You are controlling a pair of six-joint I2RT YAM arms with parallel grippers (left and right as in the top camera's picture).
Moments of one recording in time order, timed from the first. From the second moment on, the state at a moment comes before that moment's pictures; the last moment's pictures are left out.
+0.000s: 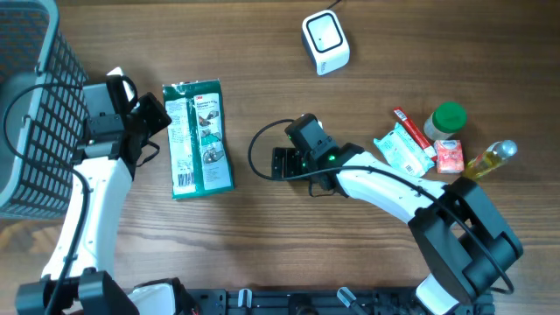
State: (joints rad) left arm 0.15 1.41 0.97 -0.41 0.09 -0.42; right arm 0.68 1.78 0.96 -0.27 -0.06 0.65
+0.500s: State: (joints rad) left arm 0.15 1.80 0.97 -0.41 0.11 -0.37; right arm 0.68 1.78 0.96 -0.28 -0.06 0.65
